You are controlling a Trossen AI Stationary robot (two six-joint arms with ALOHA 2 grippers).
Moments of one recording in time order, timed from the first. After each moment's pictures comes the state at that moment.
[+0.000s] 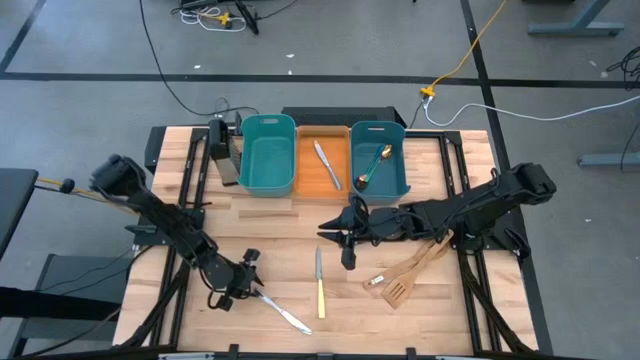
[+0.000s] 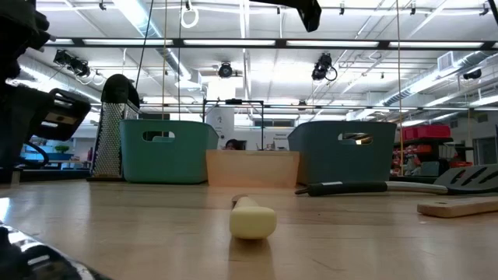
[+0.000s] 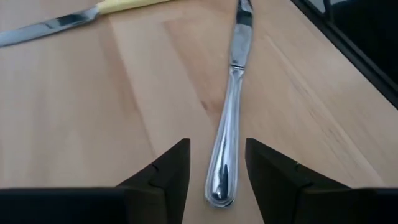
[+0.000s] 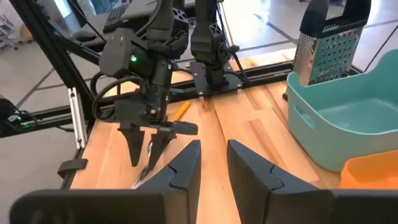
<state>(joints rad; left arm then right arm) -0.74 1.40 0.36 0.35 -0.20 -0.25 0.29 1.51 1.09 0.09 0.33 0.27</state>
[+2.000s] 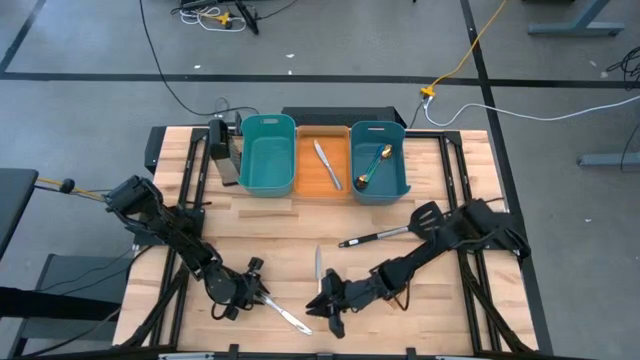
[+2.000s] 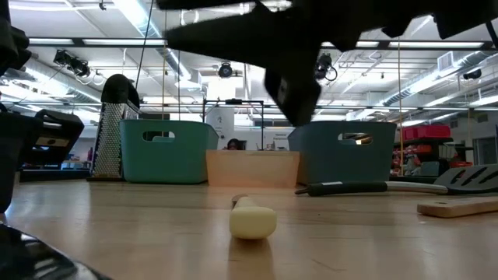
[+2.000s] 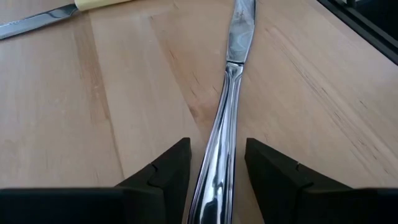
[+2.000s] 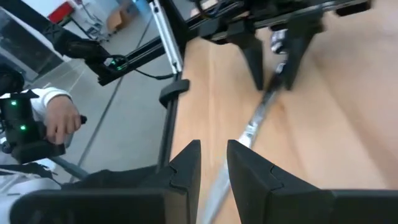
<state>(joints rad) -0.80 1.69 0.36 0.58 -0.32 -0.28 0.53 2.05 1.14 0.55 0.20 0.65</state>
